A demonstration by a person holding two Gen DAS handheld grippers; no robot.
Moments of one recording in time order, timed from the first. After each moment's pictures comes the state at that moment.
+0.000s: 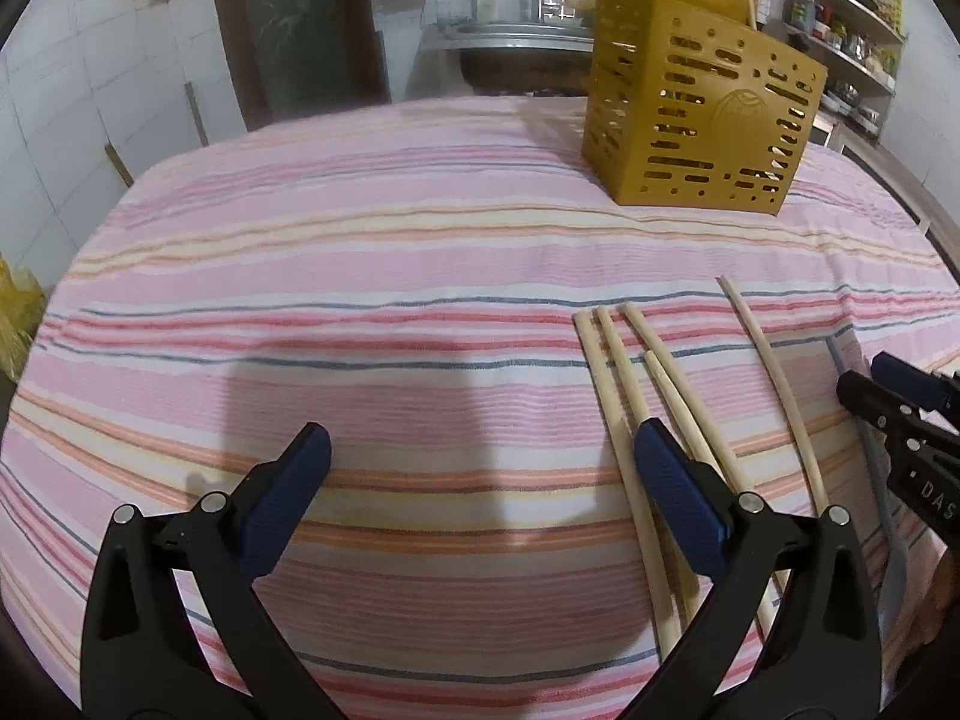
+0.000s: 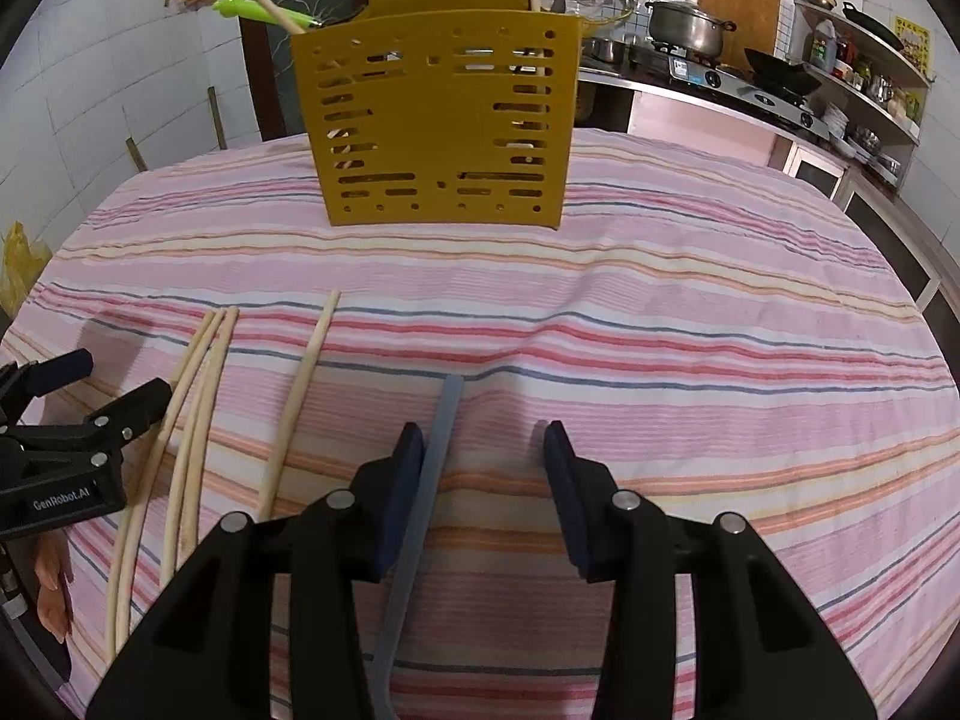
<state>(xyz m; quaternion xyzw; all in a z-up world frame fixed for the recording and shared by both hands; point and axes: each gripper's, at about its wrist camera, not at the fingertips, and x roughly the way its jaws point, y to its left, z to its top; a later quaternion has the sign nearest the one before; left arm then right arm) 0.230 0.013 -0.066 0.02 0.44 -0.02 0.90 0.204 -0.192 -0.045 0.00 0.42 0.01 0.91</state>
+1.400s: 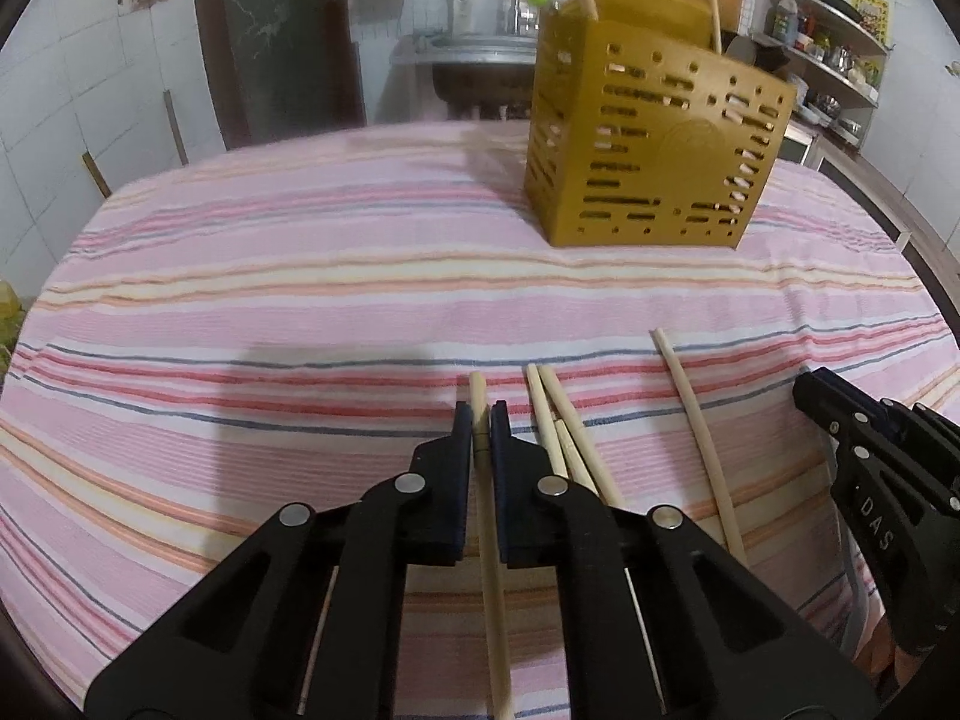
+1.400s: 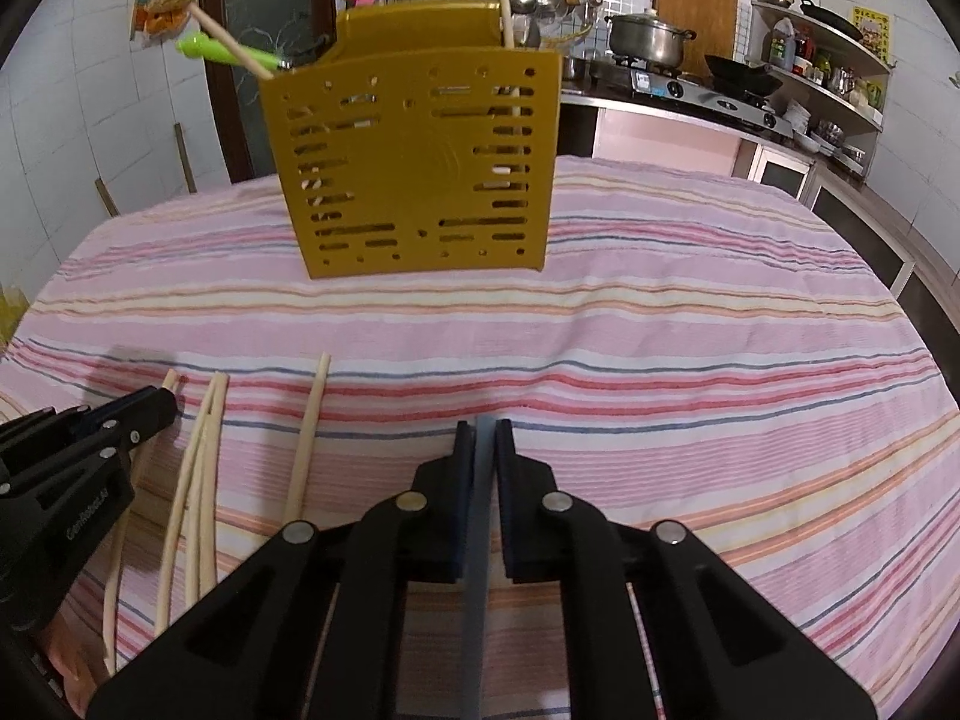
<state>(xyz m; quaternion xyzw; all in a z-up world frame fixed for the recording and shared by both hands) 0.244 -0.017 -0.052 0.01 0.42 -0.04 0.91 0.216 -0.185 -0.034 0.02 0.39 -0.03 0.92</state>
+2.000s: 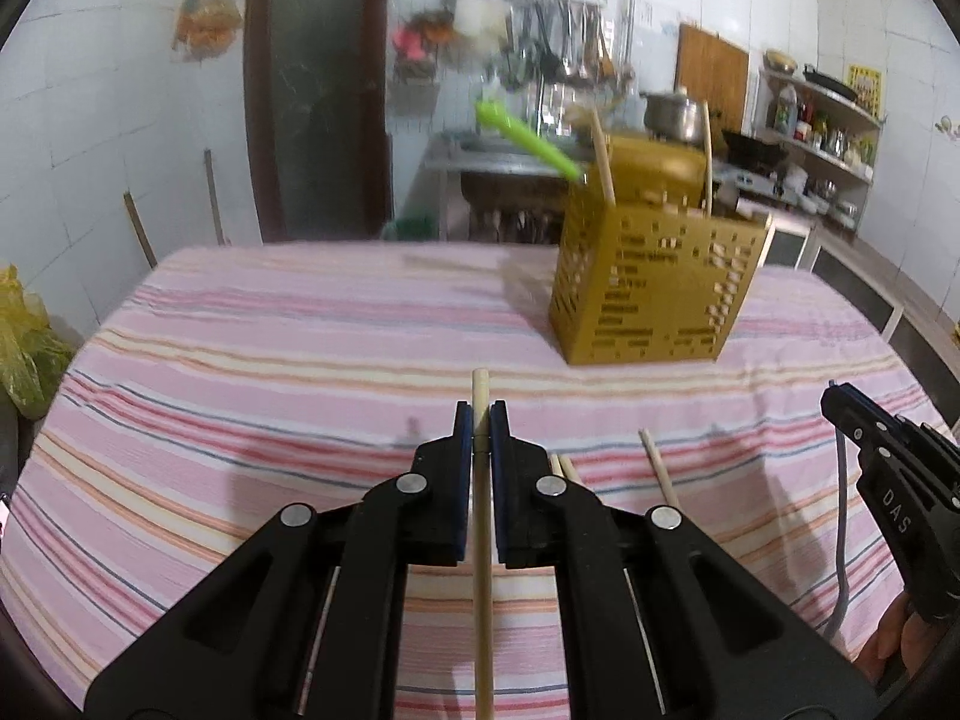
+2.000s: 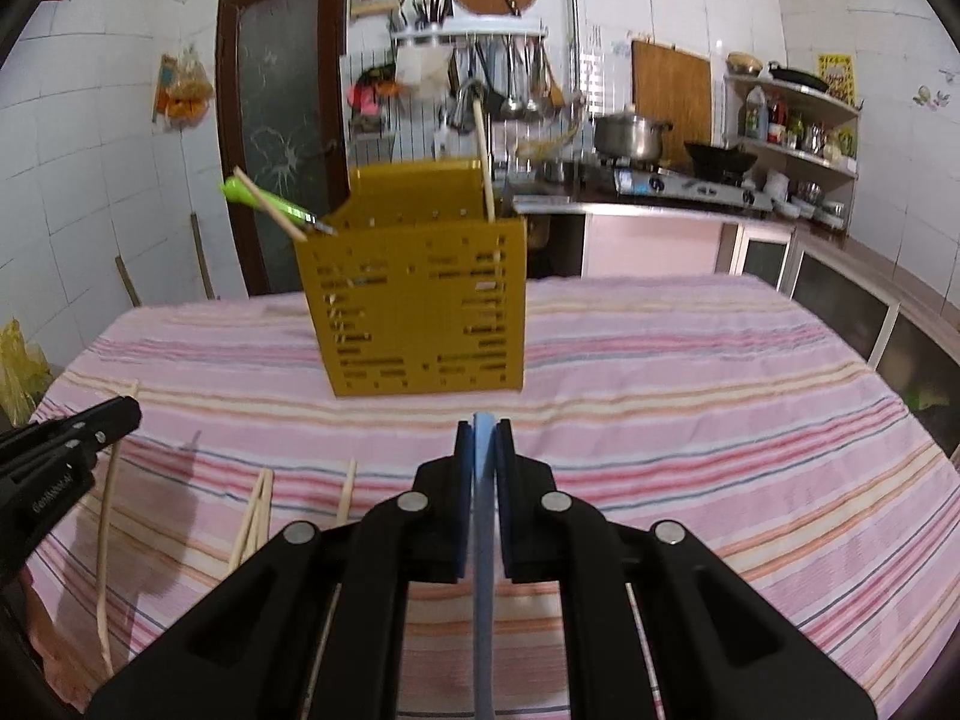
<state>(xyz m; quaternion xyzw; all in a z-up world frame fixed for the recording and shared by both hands) 0.204 0.013 0.005 -0.02 0.30 -0.02 0.95 0.182 -0.195 0.010 0.03 0.26 -0.03 0.97</state>
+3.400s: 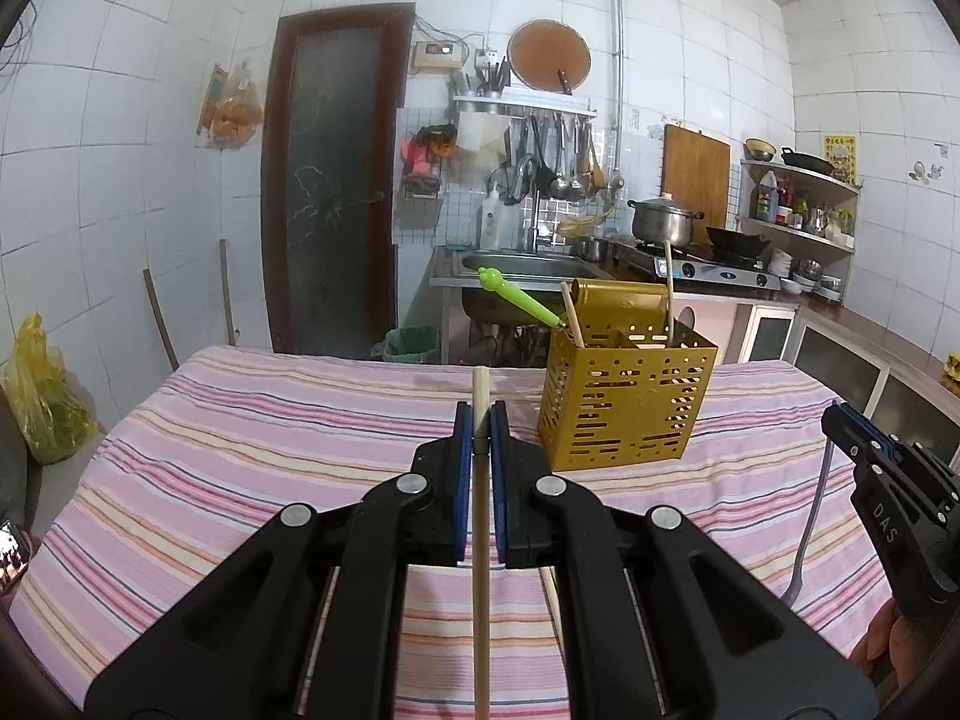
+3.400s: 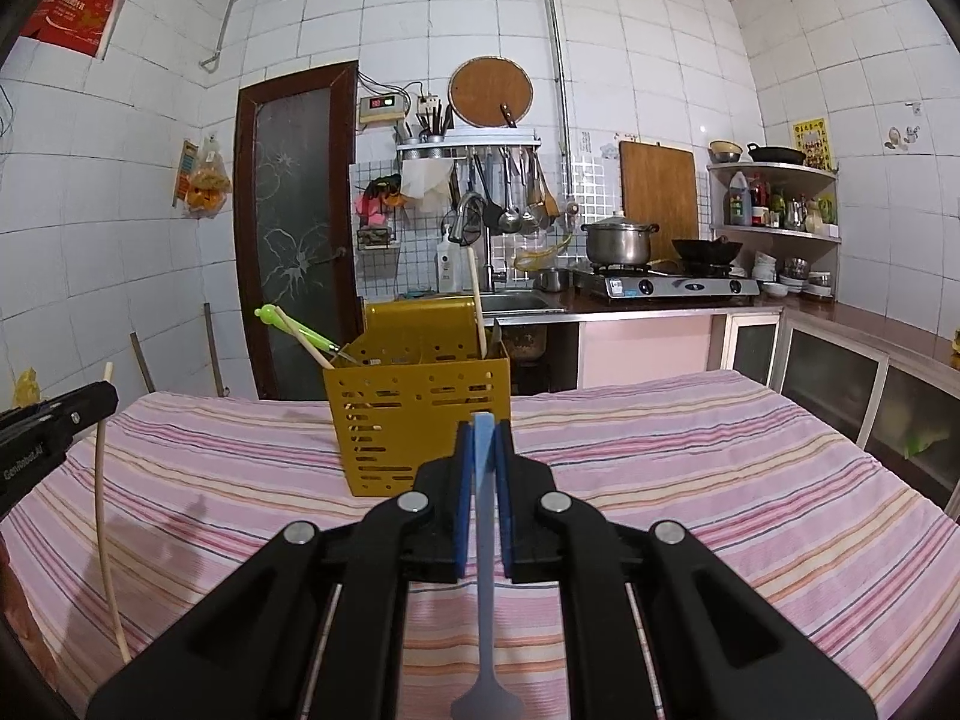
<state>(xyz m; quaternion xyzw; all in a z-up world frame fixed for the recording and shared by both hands) 0.151 0.020 0.055 -0.02 0.17 -0.02 0.98 0.139 -0.201 0.041 0.03 0.12 -0.03 0.99</state>
